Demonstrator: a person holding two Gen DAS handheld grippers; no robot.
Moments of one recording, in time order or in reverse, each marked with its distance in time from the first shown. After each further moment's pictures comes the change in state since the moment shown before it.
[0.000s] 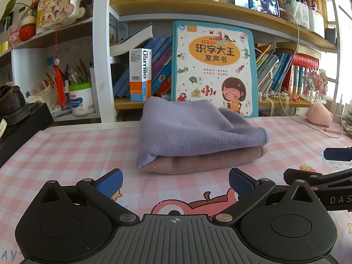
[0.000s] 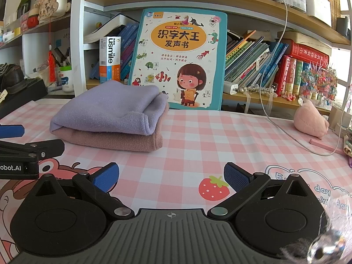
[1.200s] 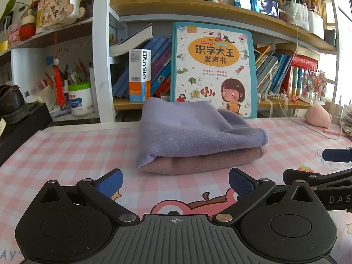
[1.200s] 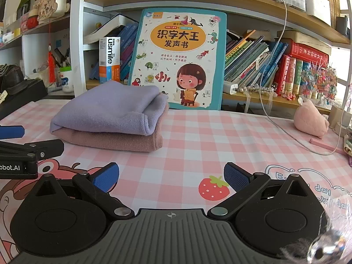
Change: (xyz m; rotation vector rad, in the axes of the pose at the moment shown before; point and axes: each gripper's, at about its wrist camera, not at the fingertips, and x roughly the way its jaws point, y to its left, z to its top) left arm -0.001 0.000 -0.001 0.001 -0.009 -0.001; right arm 0.000 -0.001 0.000 0.005 0.000 0.001
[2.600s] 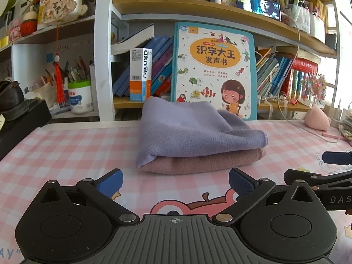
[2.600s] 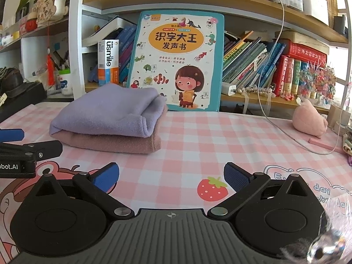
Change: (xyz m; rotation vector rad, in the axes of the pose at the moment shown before) left arm 0.001 0.003 -0.001 -0.022 0.002 -0.013; right arm -0.002 -0.002 -0.001 0.009 -0.011 -0.003
